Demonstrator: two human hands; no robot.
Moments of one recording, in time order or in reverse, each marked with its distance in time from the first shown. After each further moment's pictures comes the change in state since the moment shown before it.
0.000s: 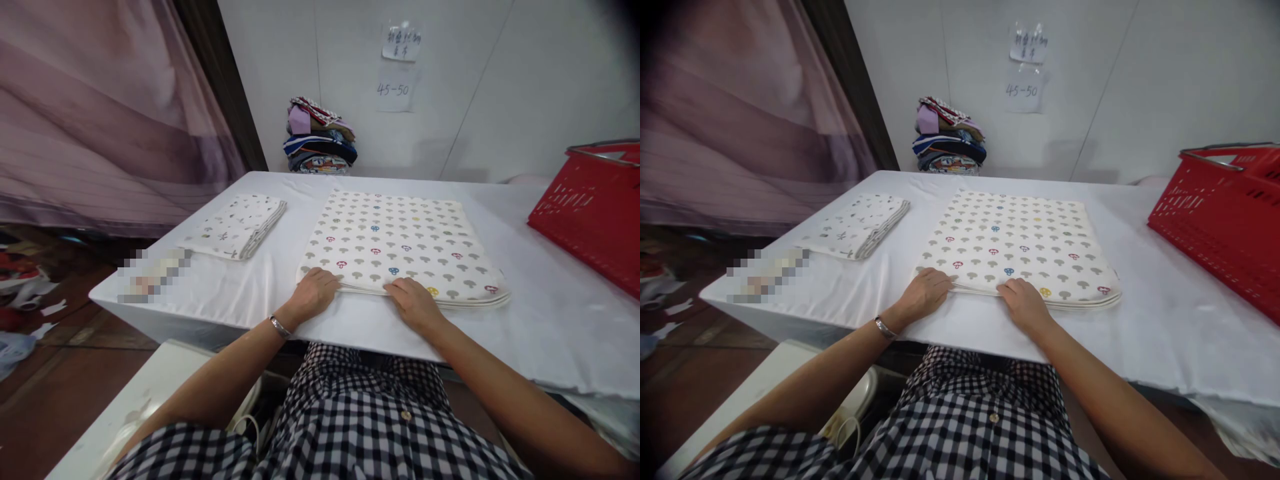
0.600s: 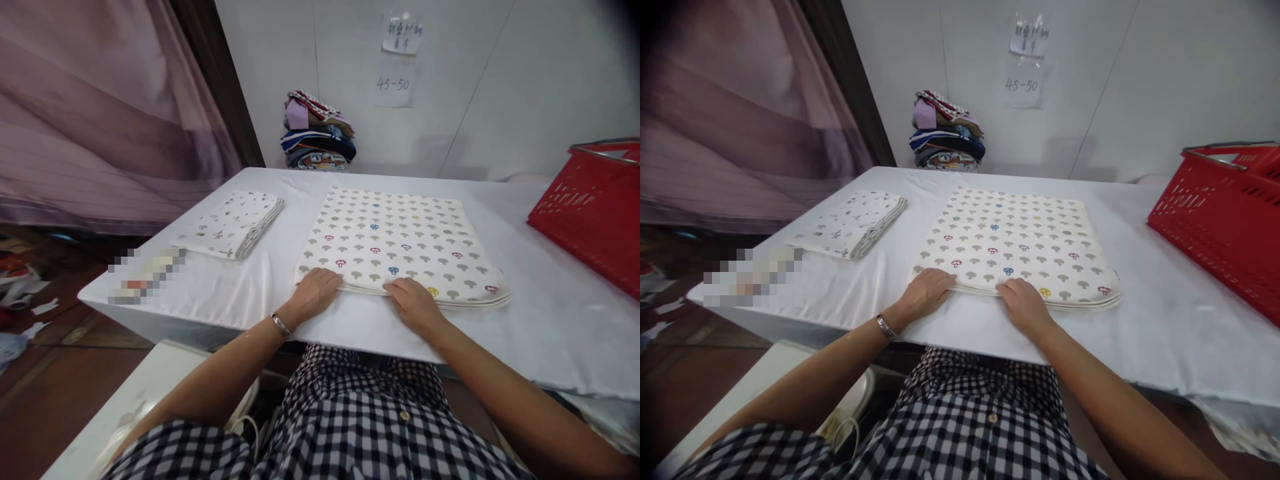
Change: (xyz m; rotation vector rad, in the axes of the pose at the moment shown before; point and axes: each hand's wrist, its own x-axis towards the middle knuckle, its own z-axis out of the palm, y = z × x) left_hand 0.006 0.001 0.004 -0.012 -0.039 -0.062; right_hand 0.000 0.000 0.000 0.002 -0.007 0.013
